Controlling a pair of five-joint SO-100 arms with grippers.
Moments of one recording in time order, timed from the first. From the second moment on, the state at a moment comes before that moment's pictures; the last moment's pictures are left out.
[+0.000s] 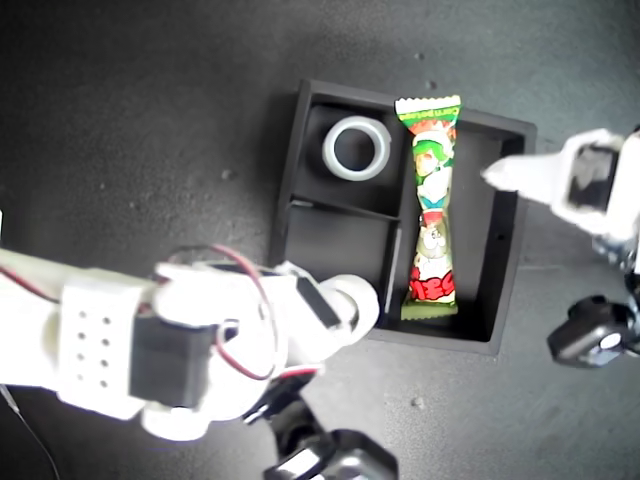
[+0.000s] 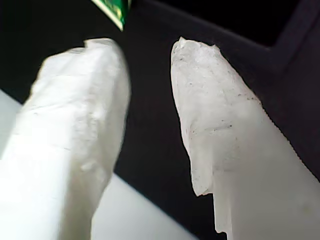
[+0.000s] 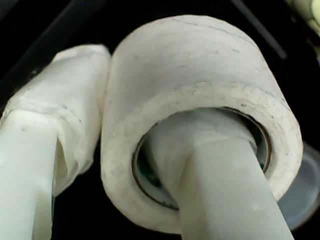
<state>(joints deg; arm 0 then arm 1) 9.9 59.1 44.1 76.6 -56.2 9.6 93.4 72.6 76.6 29.1</state>
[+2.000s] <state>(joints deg) 4.8 190.0 168.0 76.6 -80.3 6.3 190.8 172.1 75.0 83.1</state>
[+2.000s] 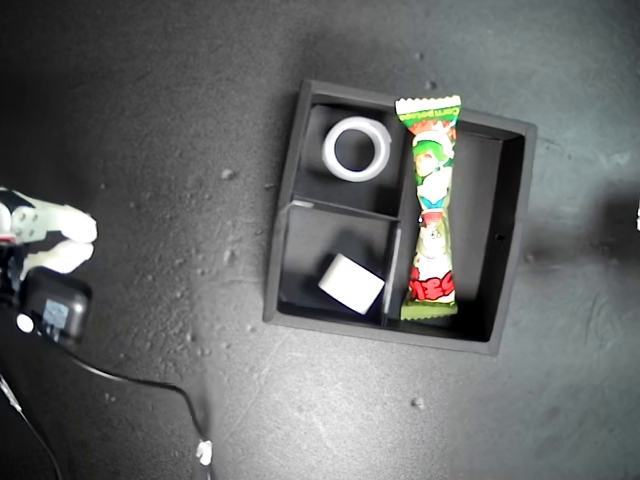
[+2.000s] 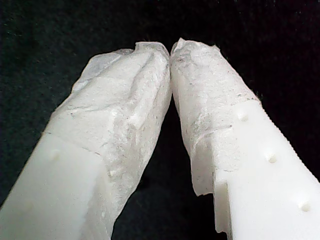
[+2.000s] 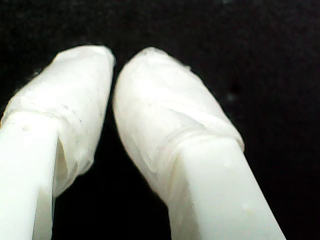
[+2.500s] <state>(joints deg) 6.3 191.3 176.6 77.3 -86.4 3.9 191.6 178.3 76.5 79.0</state>
